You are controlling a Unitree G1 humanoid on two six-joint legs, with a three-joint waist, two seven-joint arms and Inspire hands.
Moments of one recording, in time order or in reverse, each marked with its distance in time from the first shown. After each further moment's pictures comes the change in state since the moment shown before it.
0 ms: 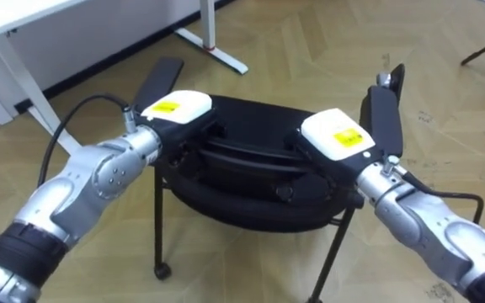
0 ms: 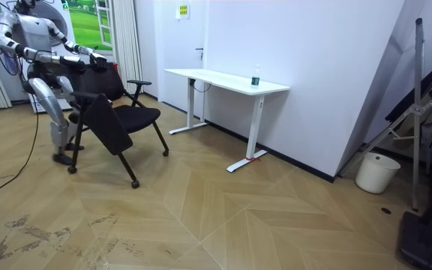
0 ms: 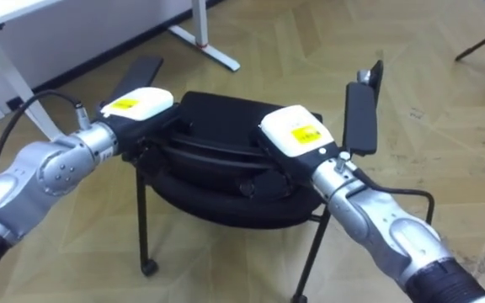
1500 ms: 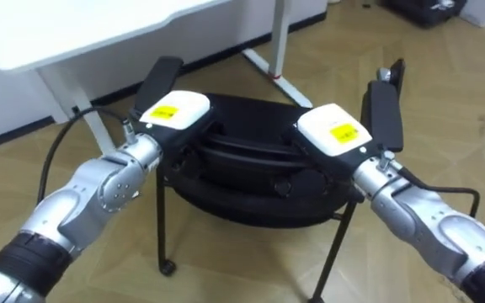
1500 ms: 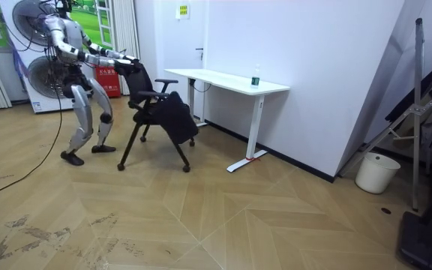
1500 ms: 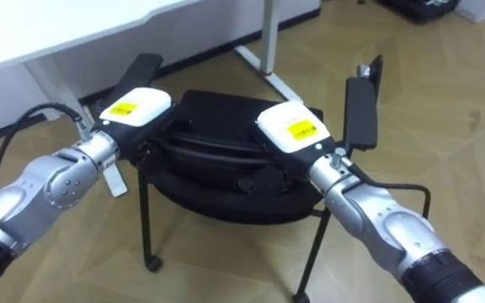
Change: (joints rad) left arm 0.011 -0.029 0.029 0.036 0.064 -0.035 0.162; right arm -0.075 0.003 0.019 0.021 -0.021 0.025 -0.029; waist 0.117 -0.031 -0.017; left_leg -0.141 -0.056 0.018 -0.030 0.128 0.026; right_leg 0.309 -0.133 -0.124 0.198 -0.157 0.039
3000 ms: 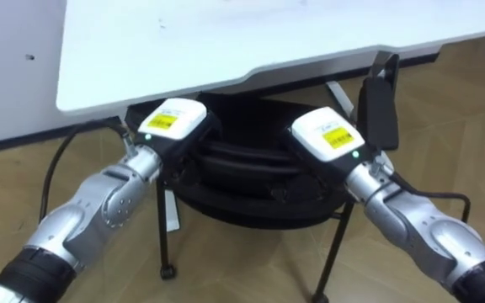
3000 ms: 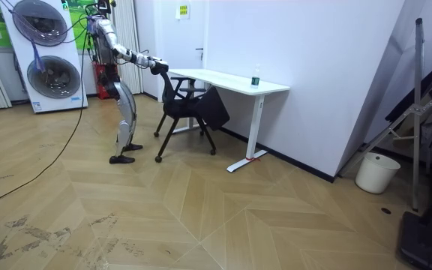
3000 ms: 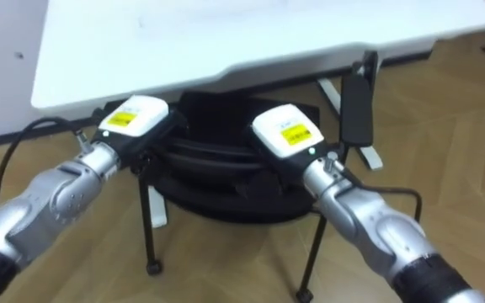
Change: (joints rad) left arm 0.077 -0.035 -0.003 0.006 0.056 0.025 0.074; right arm 0.042 0.045 -0.025 0.013 -0.091 -0.006 0.007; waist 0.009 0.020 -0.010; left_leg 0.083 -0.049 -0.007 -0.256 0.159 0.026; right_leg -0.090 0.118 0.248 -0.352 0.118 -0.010
